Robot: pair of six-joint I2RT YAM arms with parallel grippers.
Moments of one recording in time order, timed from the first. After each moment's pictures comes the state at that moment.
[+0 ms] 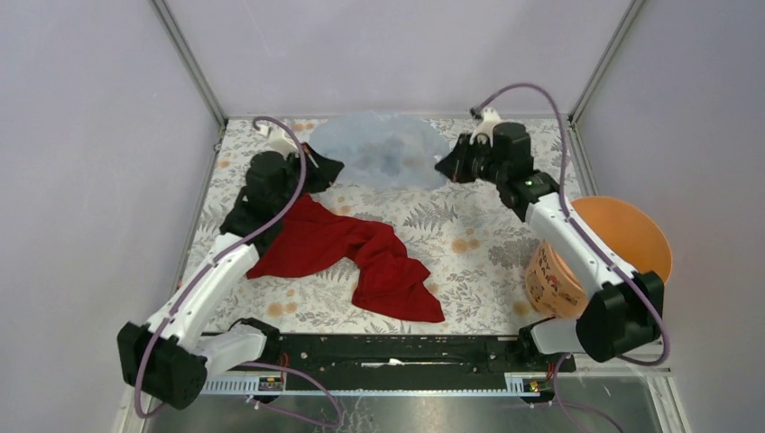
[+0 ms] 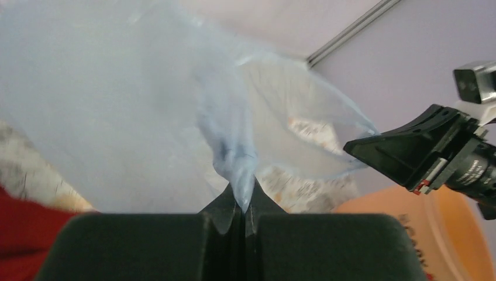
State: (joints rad) left arm -0.38 1.11 0.92 -0.06 0.13 -0.65; right arm 0.35 1.38 1.11 -0.21 -0.36 0.38
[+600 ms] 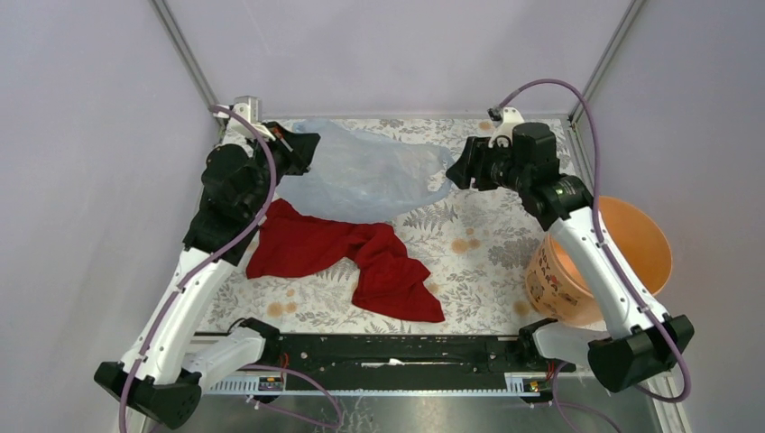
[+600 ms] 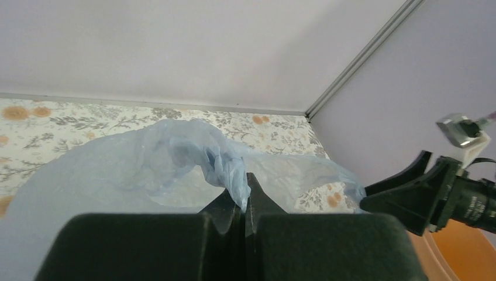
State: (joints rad) left arm -0.38 0.98 1.18 -0.16 0.05 -0.50; right arm 0.35 1.22 1.26 -0.51 -0.27 0.34
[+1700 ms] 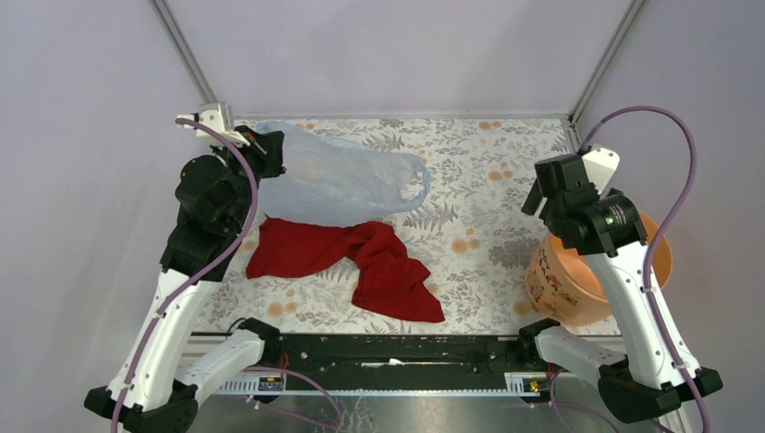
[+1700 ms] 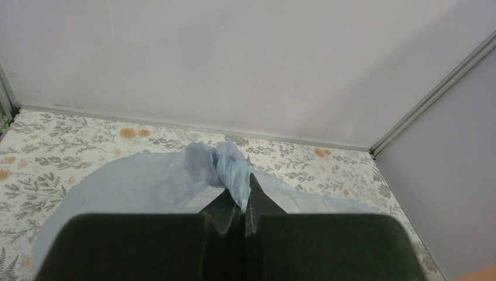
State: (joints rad) left arm -0.38 0.88 1.23 -0.29 -0.21 -0.35; right arm 0.36 1.05 1.44 -1.31 0.67 0.63
